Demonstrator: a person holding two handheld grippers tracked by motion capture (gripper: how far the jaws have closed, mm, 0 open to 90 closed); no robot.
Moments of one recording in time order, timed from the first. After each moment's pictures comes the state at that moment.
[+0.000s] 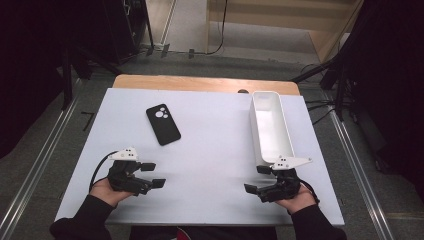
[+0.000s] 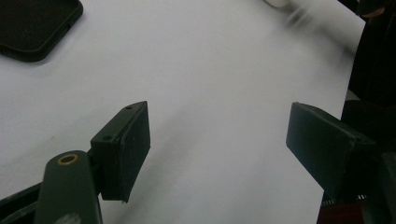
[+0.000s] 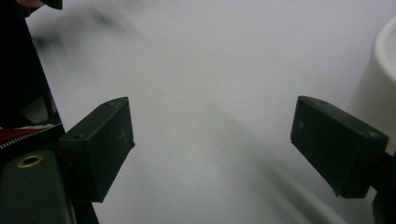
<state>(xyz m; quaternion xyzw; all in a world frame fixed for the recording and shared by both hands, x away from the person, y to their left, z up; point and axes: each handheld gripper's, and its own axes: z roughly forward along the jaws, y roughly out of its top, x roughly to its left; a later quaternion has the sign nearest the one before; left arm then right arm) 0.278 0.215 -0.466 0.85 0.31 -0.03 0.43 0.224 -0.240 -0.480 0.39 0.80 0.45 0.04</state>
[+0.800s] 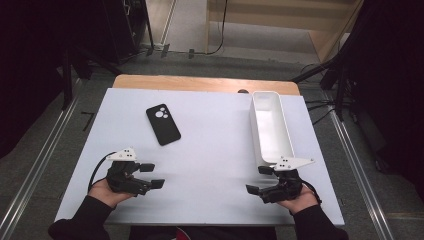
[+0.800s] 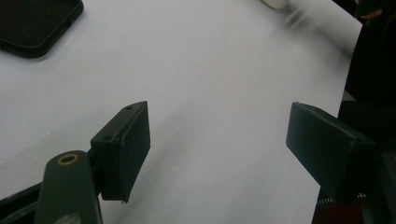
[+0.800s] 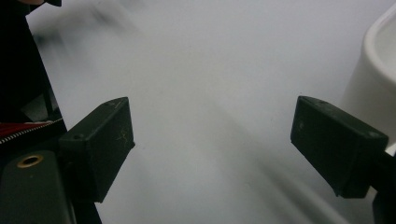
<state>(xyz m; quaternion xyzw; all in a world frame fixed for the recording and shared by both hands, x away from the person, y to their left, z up) 0.276 0.217 -0.465 0.84 0.32 -0.04 0.43 0.222 -0.243 -0.480 0.39 0.80 0.45 0.04</state>
